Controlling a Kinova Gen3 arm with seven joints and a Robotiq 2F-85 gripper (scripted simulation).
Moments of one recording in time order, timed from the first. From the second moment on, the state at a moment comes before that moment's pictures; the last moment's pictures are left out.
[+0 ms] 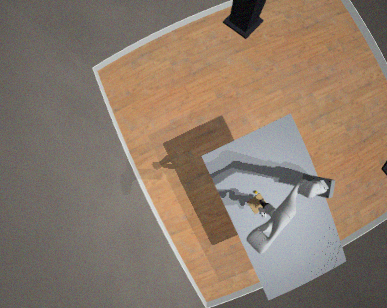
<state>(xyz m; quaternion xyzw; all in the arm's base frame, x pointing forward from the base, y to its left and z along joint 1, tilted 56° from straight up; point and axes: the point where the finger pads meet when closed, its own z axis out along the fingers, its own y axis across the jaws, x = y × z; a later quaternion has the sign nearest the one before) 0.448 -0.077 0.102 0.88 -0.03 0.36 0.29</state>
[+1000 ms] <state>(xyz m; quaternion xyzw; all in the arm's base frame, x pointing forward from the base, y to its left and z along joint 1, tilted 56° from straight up) 0.448 -0.077 0.102 0.88 -0.03 0.36 0.29</state>
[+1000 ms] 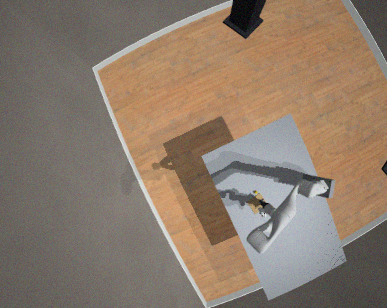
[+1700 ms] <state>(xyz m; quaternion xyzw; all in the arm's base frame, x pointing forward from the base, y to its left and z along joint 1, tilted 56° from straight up) 0.443 -0.077 0.104 0.88 -0.03 0.36 0.30</state>
